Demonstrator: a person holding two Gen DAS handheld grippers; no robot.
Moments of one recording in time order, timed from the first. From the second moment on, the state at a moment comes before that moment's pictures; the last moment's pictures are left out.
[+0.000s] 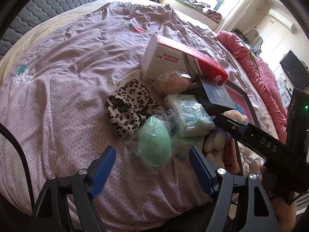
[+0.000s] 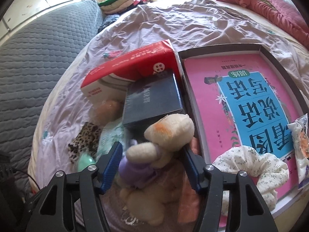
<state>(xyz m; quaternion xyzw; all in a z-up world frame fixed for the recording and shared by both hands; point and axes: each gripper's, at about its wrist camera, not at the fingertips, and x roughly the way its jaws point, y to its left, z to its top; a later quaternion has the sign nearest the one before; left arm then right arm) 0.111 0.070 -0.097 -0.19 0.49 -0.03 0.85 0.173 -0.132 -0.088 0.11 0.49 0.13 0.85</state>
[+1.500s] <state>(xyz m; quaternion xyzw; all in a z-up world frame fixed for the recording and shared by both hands) 0.085 0.051 -0.042 -0.17 0.44 -0.05 0.88 0.140 -0.171 -0.040 0.17 0.42 0.23 0.86</state>
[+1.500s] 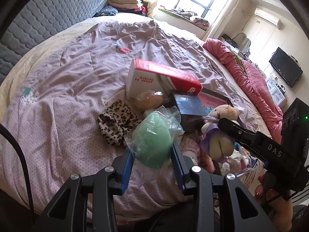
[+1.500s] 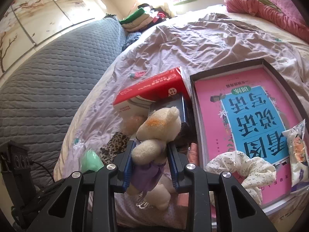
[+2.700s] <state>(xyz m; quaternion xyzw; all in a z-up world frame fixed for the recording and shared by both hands) 0.080 -0.068 0.056 -0.07 0.39 -0.11 0.91 0.096 -0.276 0.054 0.23 0.31 0.22 0.90</state>
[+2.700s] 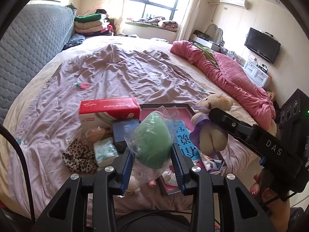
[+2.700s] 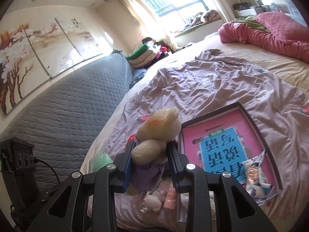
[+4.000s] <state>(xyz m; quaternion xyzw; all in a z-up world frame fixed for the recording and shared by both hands) 0.116 -0.159 0.019 -0.01 0.44 -0.15 0.89 0.092 -0.373 0.029 0.27 0.30 0.16 0.90</state>
